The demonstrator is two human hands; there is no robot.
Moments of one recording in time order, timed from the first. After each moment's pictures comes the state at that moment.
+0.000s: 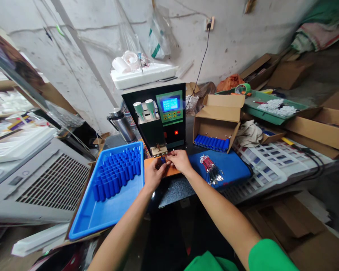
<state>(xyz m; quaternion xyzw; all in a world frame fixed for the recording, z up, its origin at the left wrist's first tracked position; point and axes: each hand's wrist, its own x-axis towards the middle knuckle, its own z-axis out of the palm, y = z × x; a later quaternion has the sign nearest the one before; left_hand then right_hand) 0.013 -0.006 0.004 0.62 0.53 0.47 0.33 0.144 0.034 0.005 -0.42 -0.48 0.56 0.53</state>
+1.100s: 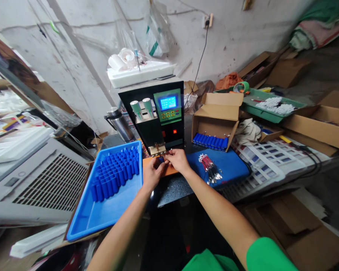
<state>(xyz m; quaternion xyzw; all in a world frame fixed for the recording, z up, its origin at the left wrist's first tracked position) 0.010 -0.004 0.002 0.64 0.51 0.47 0.32 0.142 0.035 -0.002 -0.43 -0.50 0.52 0.54</state>
